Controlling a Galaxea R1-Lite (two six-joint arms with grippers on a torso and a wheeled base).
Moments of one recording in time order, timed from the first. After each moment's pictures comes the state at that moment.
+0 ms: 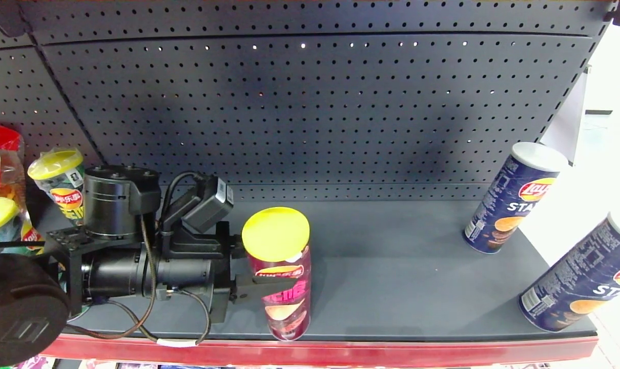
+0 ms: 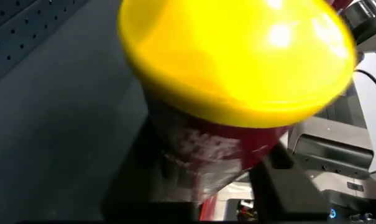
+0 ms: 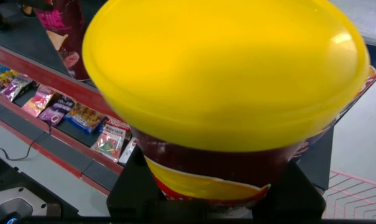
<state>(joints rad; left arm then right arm) -0.49 1.62 -0.63 -0.58 -0.78 0.24 0.18 0.28 -0.32 0.10 0.28 -0.09</state>
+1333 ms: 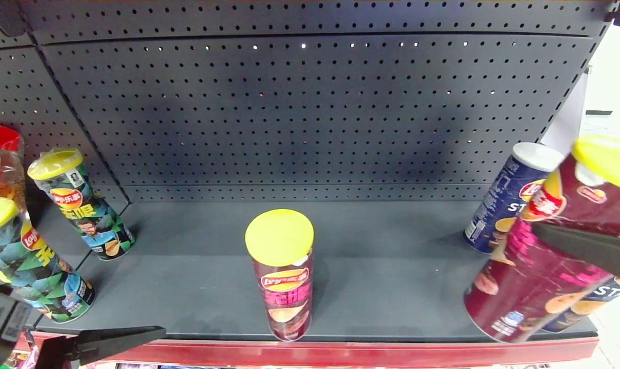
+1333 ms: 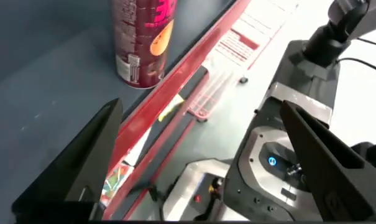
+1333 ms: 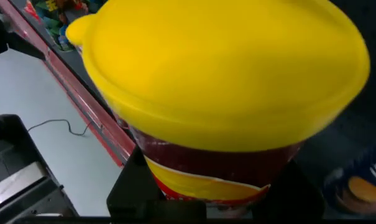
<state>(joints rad) -0.43 0.89 -0.25 -0.28 -0.61 0.07 0.49 1.01 -0.68 -0.18 0.29 -0.10</state>
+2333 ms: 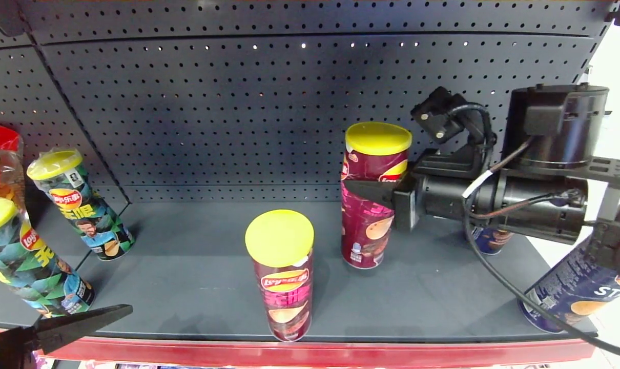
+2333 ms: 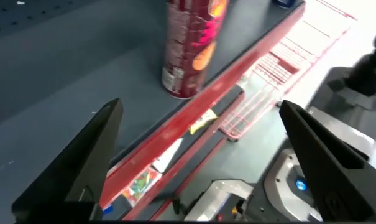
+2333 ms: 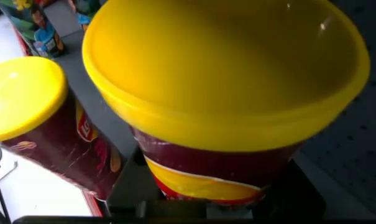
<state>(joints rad) -0.43 0.81 -0.26 -0.27 -0.42 0.03 0.66 1.64 -0.98 -0.46 0.22 -0.15</state>
